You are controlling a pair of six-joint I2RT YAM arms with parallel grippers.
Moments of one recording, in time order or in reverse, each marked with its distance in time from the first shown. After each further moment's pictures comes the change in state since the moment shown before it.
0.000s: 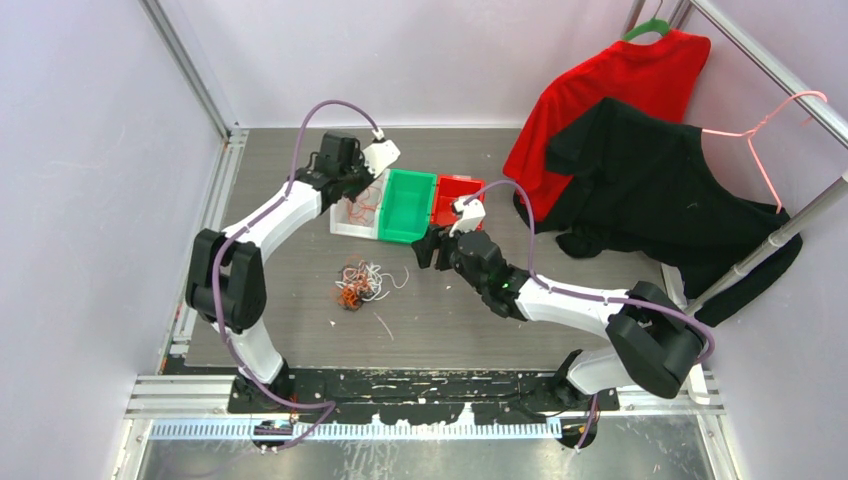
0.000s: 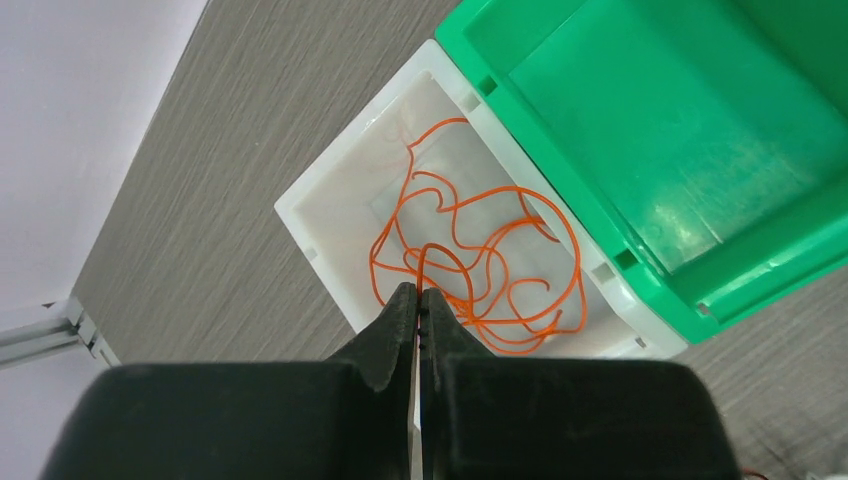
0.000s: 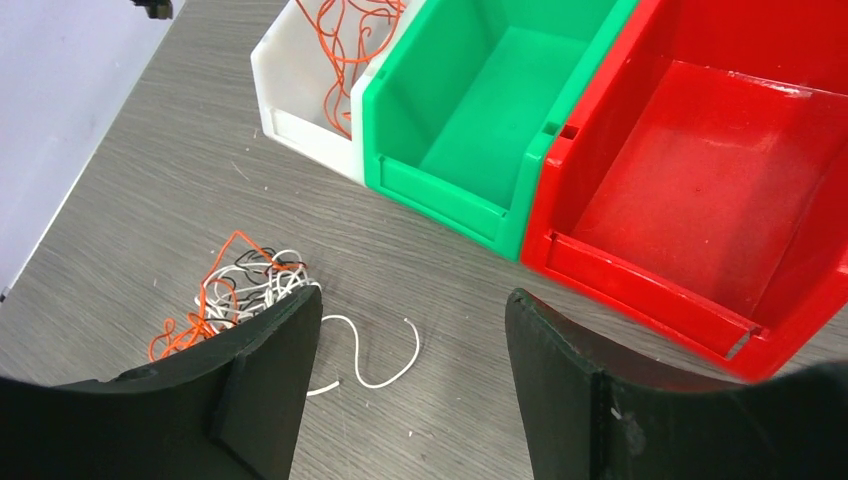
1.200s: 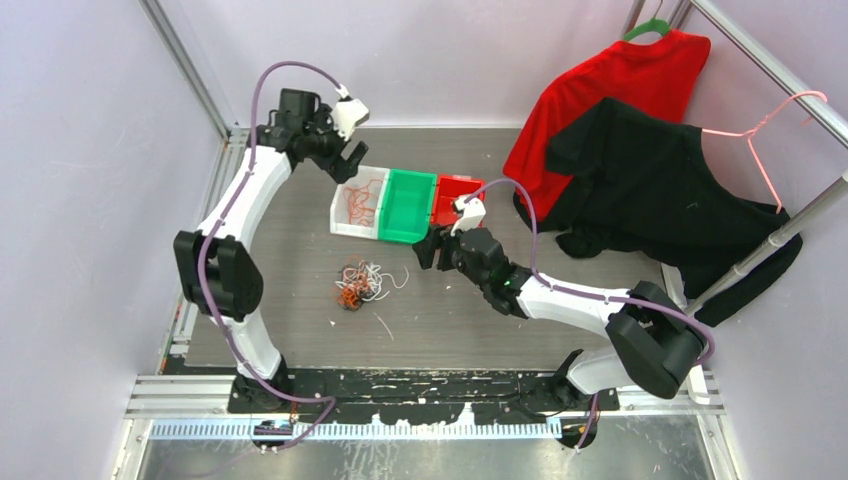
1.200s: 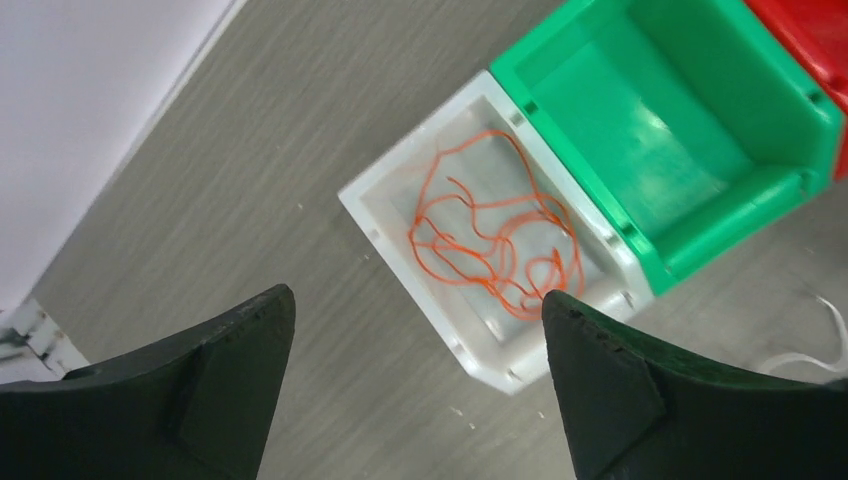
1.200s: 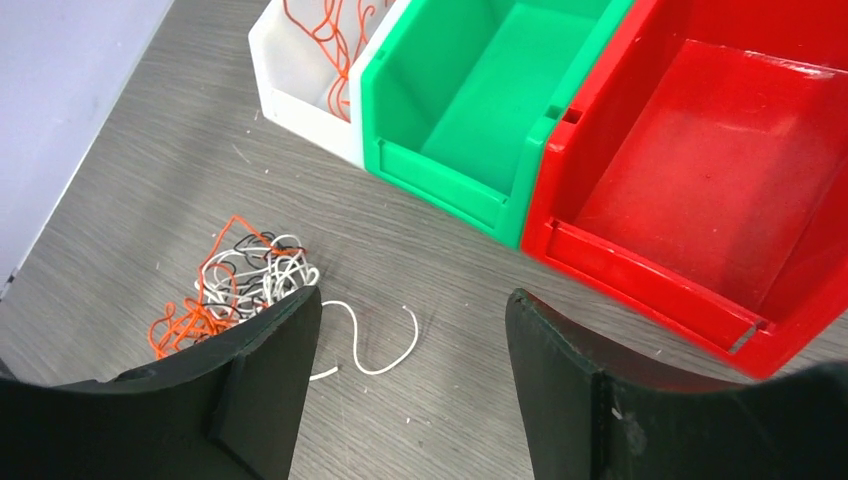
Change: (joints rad) left arm 0.148 0.097 0.396 -0.352 0.249 -0.042; right arm -0.031 0.000 0.002 -0.029 -0.057 0.008
